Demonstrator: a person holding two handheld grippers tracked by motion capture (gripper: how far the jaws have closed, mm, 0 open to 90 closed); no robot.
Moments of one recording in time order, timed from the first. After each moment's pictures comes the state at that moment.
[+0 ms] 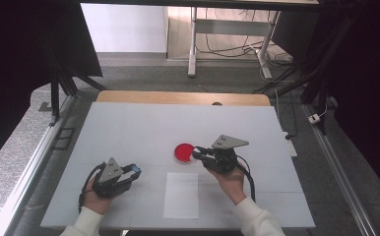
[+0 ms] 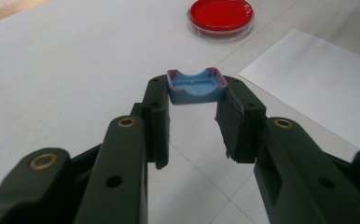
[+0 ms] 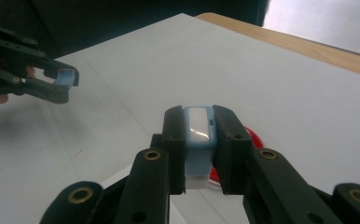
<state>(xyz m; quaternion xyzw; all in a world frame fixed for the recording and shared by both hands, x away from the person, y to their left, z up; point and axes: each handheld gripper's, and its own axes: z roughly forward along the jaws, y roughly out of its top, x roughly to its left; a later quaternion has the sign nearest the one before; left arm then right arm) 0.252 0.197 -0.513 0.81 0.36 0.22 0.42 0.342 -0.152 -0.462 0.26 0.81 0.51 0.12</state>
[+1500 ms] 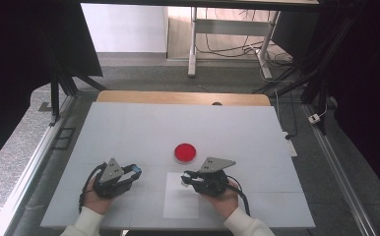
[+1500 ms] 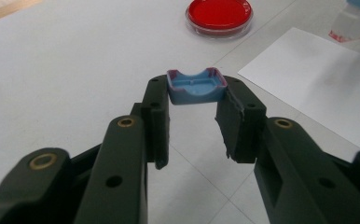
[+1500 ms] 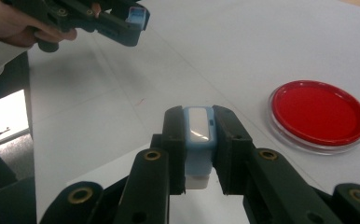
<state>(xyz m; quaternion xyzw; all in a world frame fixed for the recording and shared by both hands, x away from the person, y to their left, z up) 0.252 0.195 -0.513 0.81 0.36 0.21 0.42 0.292 -0.132 -0.489 0.21 0.85 0.48 0.08</state>
